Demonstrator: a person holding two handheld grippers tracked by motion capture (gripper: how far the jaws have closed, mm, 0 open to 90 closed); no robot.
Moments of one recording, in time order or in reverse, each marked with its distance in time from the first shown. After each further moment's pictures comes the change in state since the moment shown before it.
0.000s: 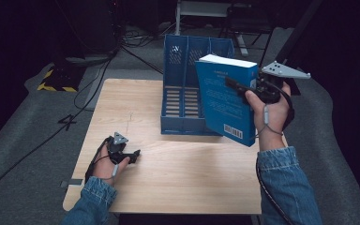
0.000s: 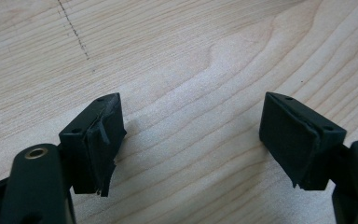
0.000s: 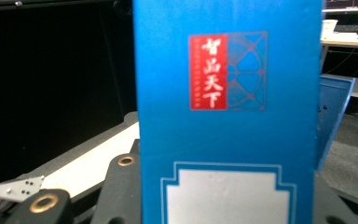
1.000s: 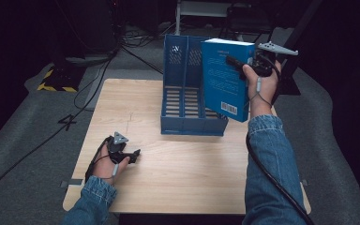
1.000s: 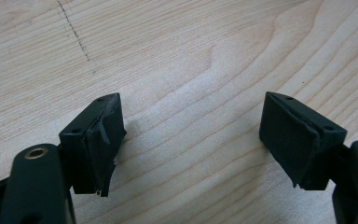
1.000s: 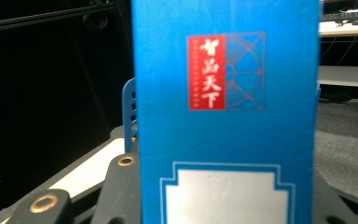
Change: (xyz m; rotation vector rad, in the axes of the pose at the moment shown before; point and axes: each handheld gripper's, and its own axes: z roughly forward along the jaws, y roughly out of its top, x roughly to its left) left arm 0.001 0.001 0.000 0.003 0.000 0.005; right arm -0.079 0.006 0.068 -0.021 -0.057 0.100
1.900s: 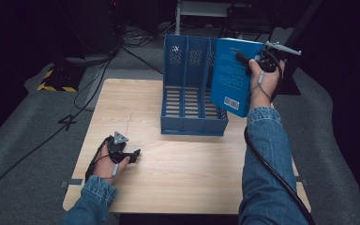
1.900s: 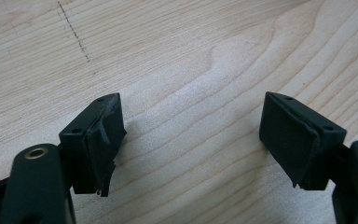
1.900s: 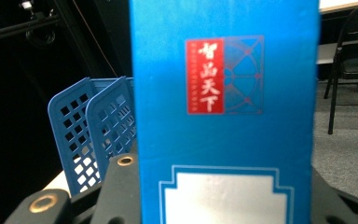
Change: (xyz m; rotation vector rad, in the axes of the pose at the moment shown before) left arm 0.000 0.001 0.001 -0.002 0.000 -0.003; right arm -0.046 -0.009 0.011 -0.015 -0.160 0.136
